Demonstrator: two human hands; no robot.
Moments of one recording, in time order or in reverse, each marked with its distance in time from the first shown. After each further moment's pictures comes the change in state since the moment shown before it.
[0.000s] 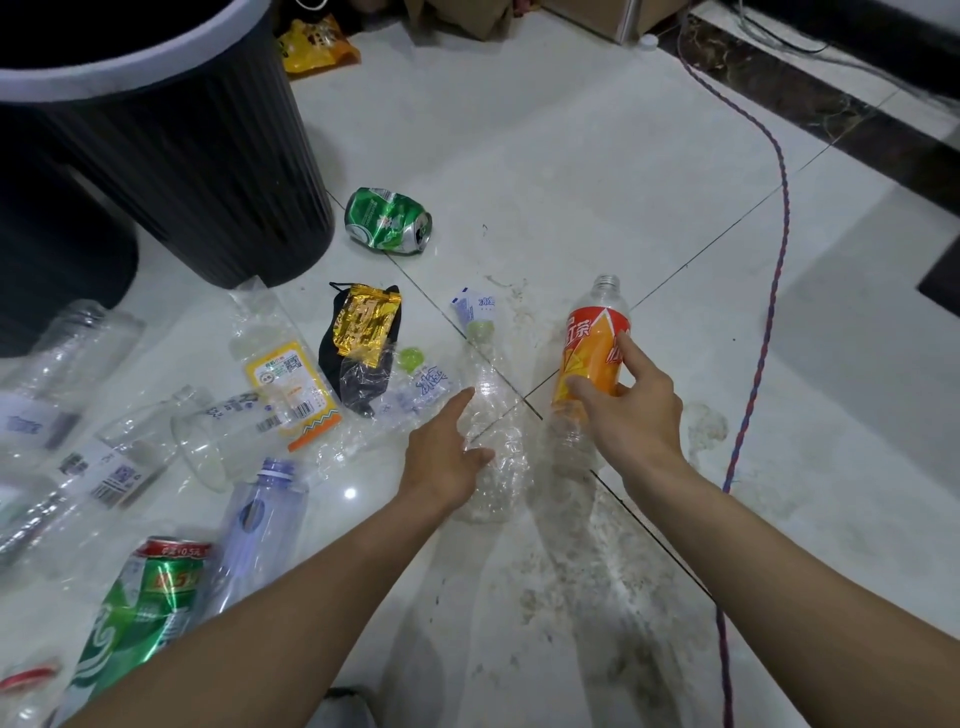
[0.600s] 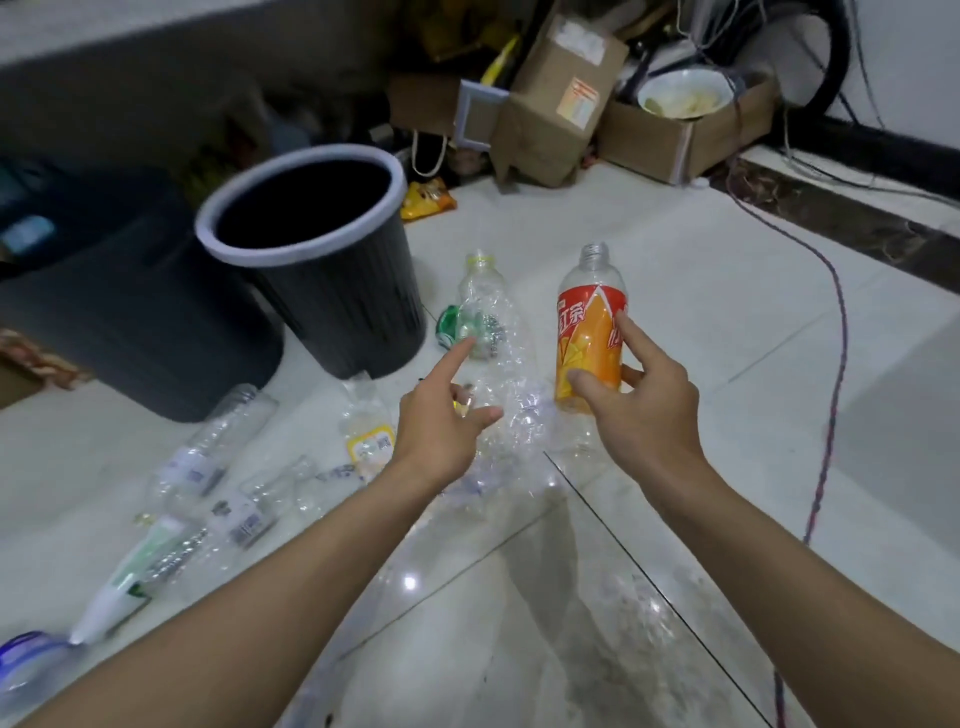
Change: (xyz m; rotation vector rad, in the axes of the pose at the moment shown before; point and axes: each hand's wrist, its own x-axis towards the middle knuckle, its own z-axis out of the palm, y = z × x) left_hand -0.018 0.091 -0.119 -0.160 0.364 0.217; right_hand -0.020 -0.117 -0.012 0.133 -0.133 -0.374
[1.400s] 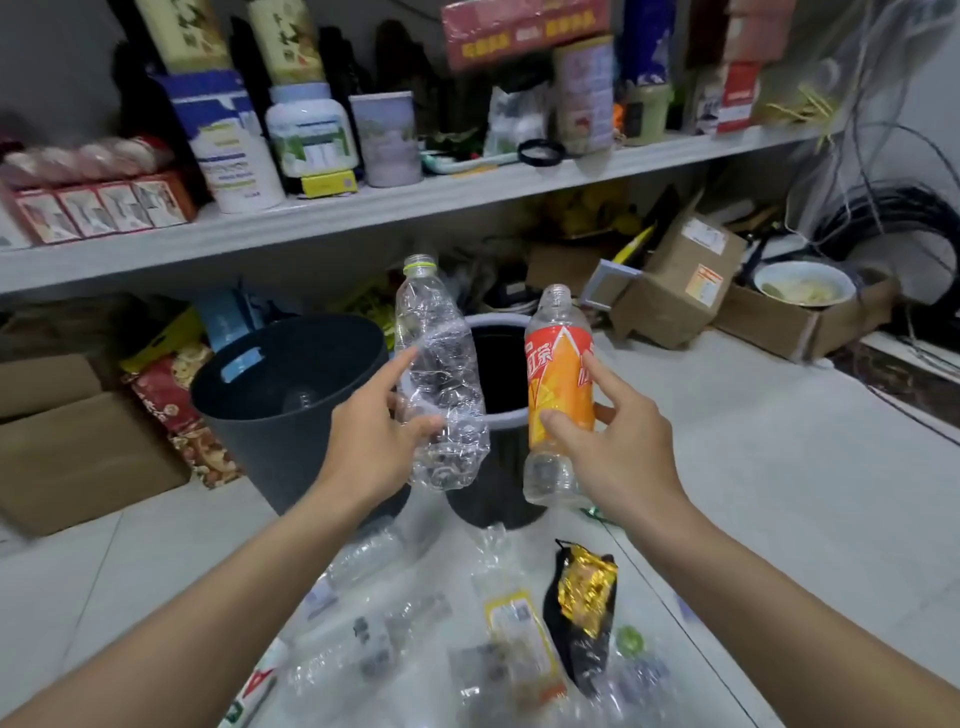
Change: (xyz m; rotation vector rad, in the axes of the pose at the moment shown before) left_hand 0.079 0.013 -0.270 0.081 0.297 0.137; right_hand 0.023 -0.176 0.175 -0.048 -0.180 -0.238
